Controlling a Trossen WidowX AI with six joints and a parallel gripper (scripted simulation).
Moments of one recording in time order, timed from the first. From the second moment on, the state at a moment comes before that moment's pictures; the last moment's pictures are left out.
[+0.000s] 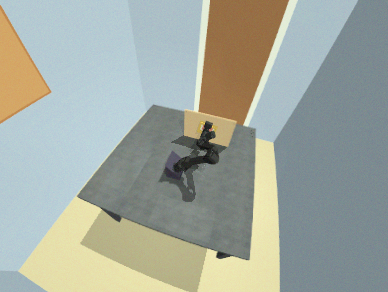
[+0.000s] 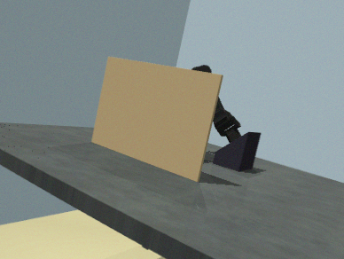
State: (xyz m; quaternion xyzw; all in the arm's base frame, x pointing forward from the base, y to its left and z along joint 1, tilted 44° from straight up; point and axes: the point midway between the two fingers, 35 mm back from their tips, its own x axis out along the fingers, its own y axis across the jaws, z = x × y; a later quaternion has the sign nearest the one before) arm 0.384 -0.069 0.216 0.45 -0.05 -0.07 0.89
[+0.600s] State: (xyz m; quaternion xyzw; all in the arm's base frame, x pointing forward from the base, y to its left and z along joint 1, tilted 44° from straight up) arm 0.385 -0.065 0.213 0.46 -0.05 -0.07 0.89
